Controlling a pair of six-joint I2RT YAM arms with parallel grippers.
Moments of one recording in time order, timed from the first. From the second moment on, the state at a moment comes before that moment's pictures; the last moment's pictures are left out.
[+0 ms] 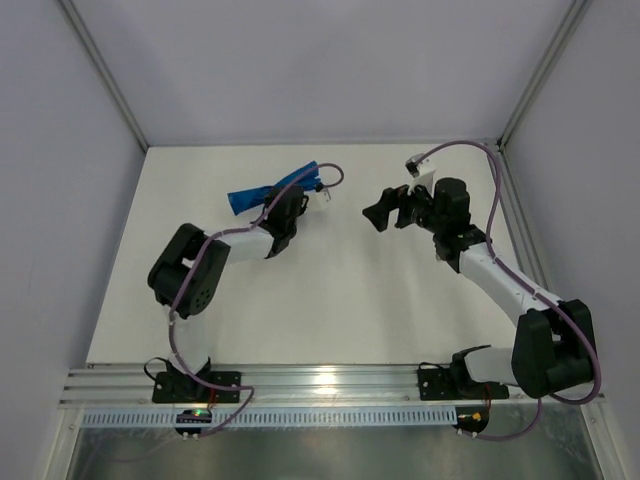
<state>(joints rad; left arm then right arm) -0.56 1.90 1.12 0.33 -0.52 1.00 0.26 1.30 0.83 0.19 -0.44 0.16</state>
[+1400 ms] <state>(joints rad) -0.75 1.53 1.16 -0.39 -0.15 0.48 0.25 1.27 0.83 0.35 -0.36 0.38</state>
